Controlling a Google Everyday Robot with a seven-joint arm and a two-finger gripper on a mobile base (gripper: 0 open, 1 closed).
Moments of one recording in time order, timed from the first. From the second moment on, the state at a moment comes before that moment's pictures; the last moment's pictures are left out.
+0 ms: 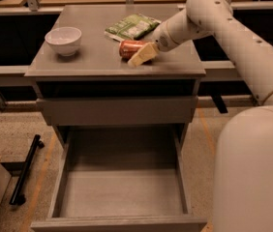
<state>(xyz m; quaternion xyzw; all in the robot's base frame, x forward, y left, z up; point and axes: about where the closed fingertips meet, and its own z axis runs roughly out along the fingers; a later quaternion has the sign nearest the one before) 0.782 -0.037 0.859 -0.46 0.78 0.18 0.38</state>
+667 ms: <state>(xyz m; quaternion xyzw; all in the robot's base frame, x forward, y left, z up) 0.800 -0.006 0.837 -0.48 0.78 0.20 0.36</state>
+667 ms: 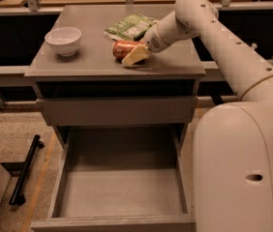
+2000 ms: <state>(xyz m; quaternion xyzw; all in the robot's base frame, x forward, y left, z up) 0.670 -0.095 0.892 -0.44 0.82 0.14 0.34</state>
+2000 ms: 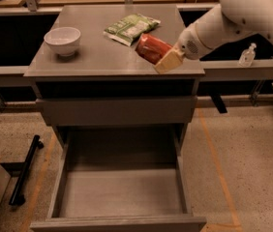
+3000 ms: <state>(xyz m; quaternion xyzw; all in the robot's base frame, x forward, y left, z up) 0.572 -0.127 0.818 -0.44 0.87 0.12 0.21</state>
